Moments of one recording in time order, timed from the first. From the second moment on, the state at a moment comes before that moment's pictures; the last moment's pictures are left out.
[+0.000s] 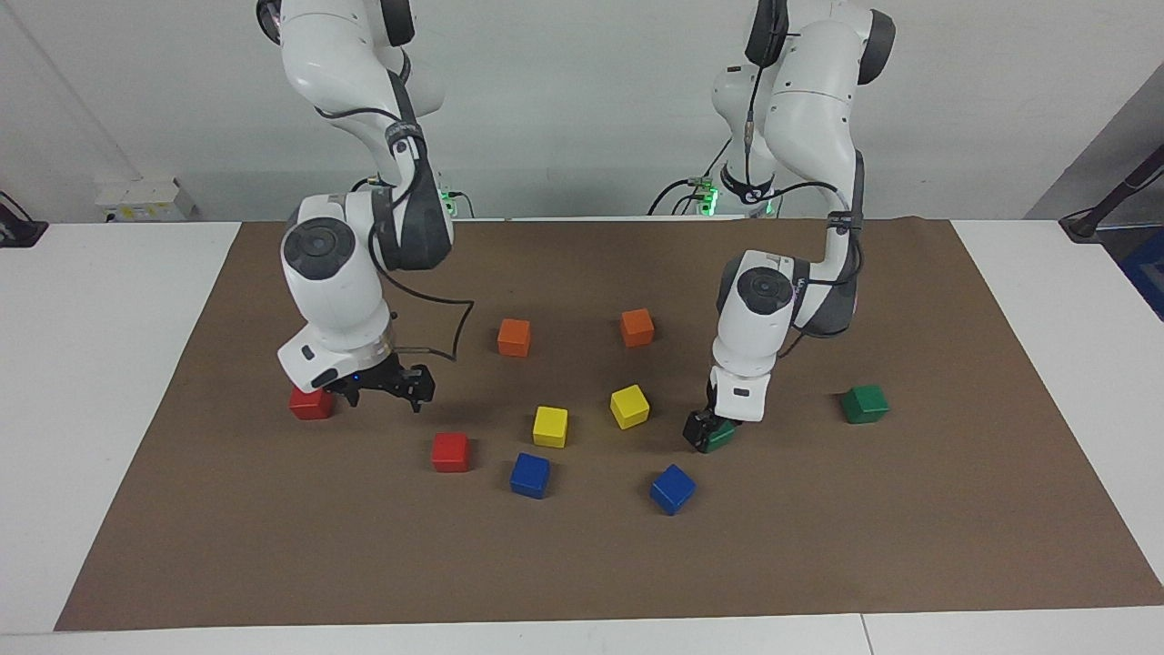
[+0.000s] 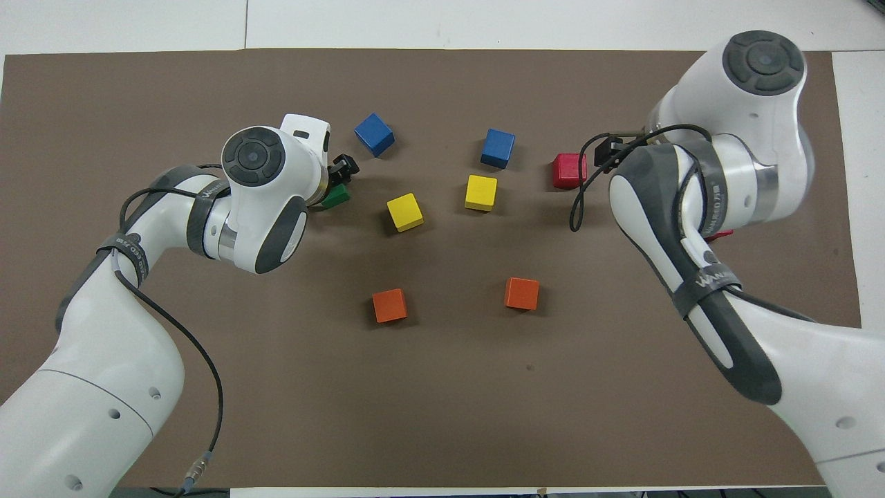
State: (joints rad) left arm -0.28 0.49 -0.10 -1.78 0.14 2.41 -0.94; right arm 0.28 0.45 -0.13 -1.56 -0.02 1.99 0.30
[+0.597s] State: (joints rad) left arm -0.25 0.43 -0.09 -1.57 0.15 1.95 -0.62; right arm 0.33 0.62 -0.13 -1.40 0.00 2.11 0.33
